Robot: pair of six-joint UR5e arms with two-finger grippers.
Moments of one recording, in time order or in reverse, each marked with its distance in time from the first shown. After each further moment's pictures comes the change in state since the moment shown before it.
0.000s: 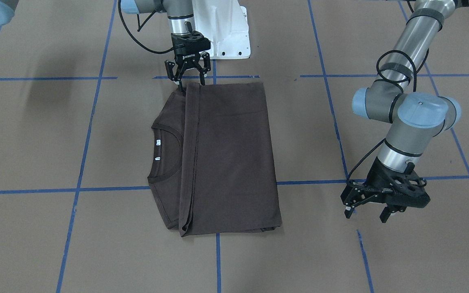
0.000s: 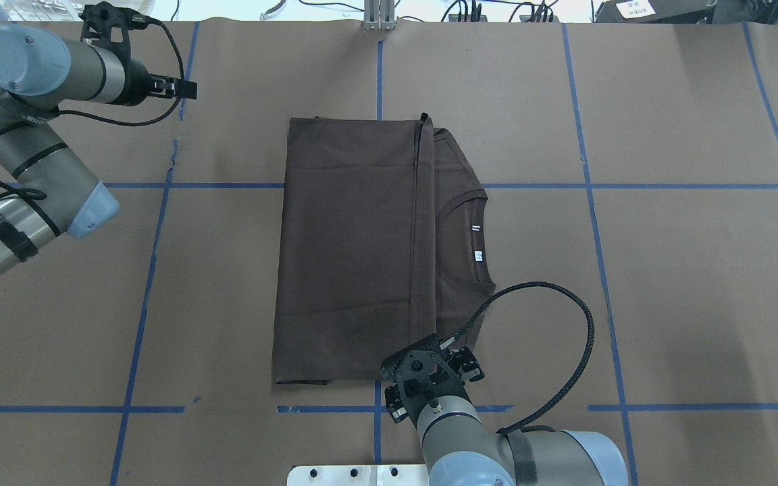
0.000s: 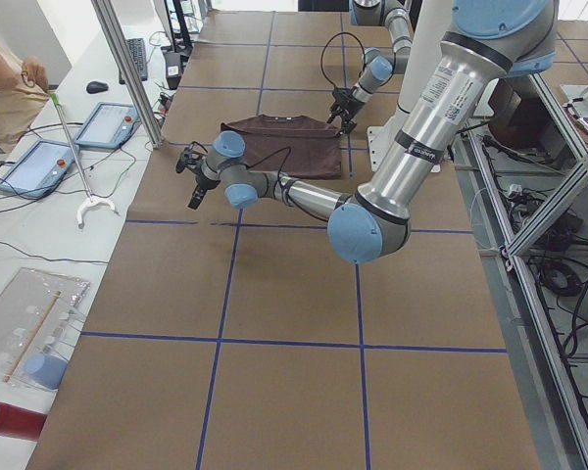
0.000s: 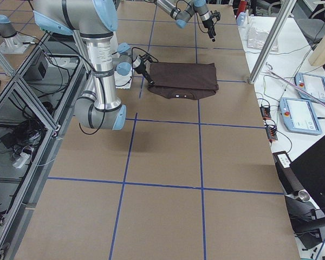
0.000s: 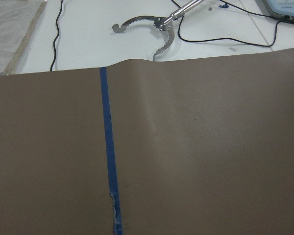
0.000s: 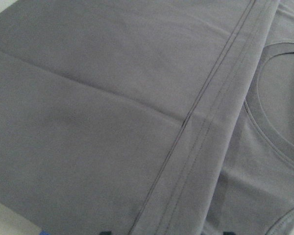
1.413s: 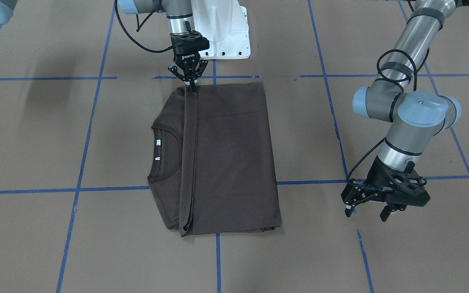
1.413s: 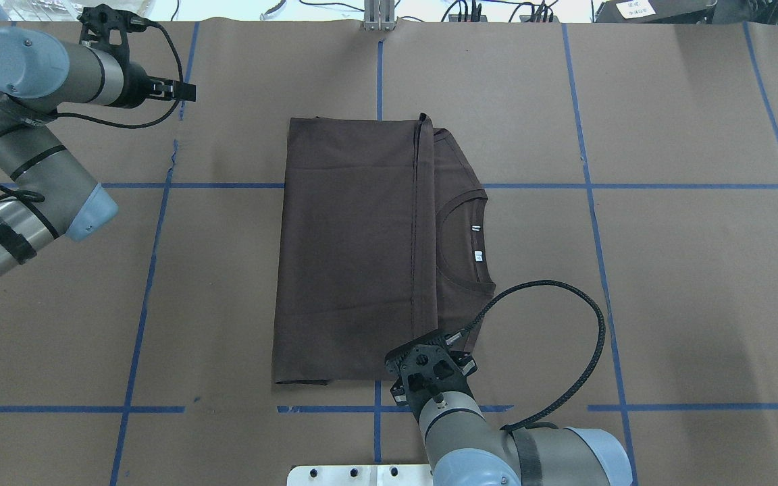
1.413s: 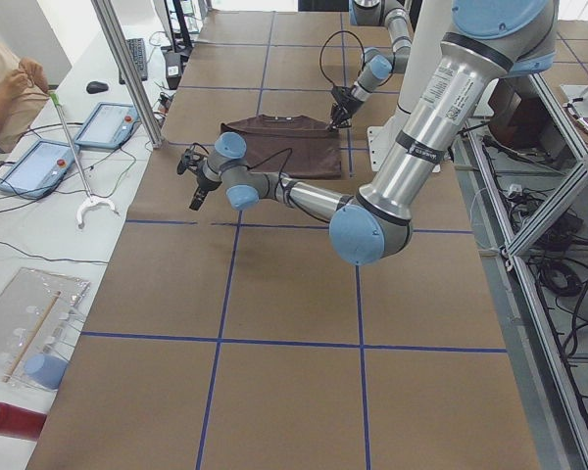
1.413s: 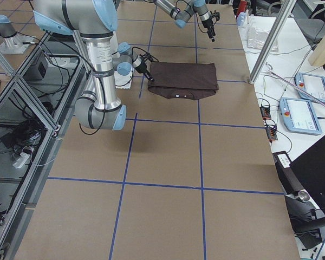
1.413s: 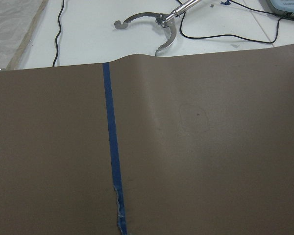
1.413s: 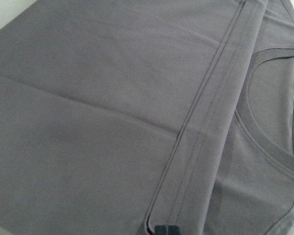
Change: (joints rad) left arm 0.002 0.005 -0.004 0.000 0.000 0.000; right arm 0.008 -0.009 0.015 0.015 -0.012 0.049
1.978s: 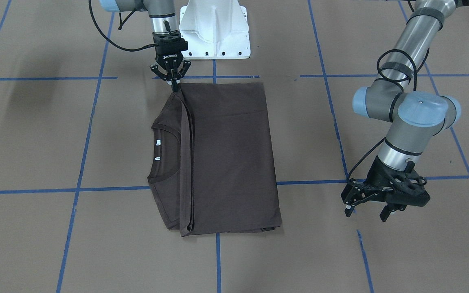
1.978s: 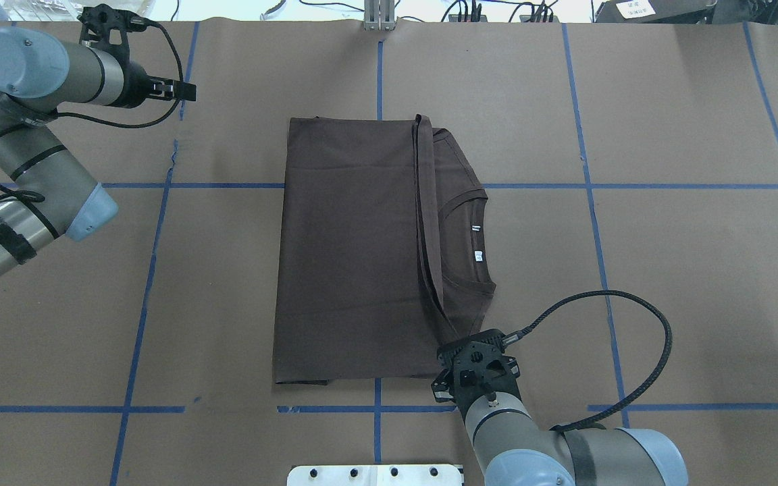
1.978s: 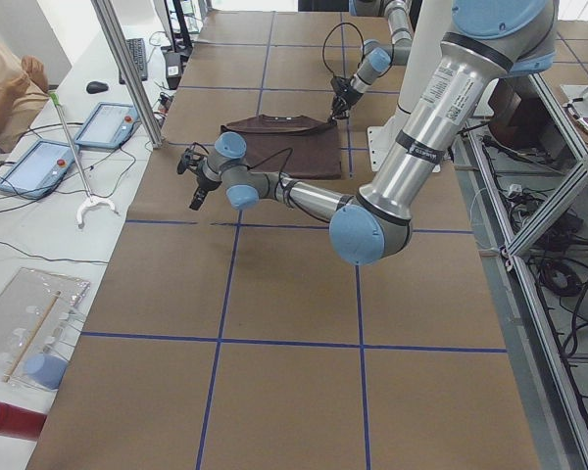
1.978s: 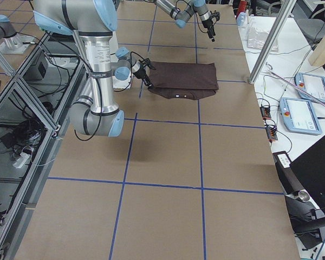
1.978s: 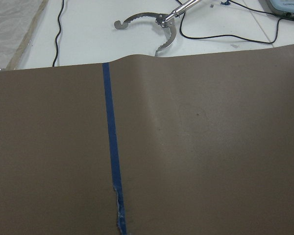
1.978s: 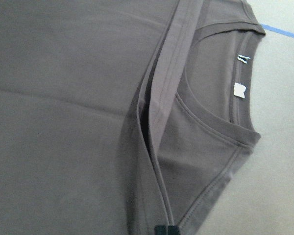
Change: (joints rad) left arm 0.000 0.000 -0.001 0.000 0.000 -0.001; right arm -0.005 -0.139 0.087 -0.001 0.001 0.149
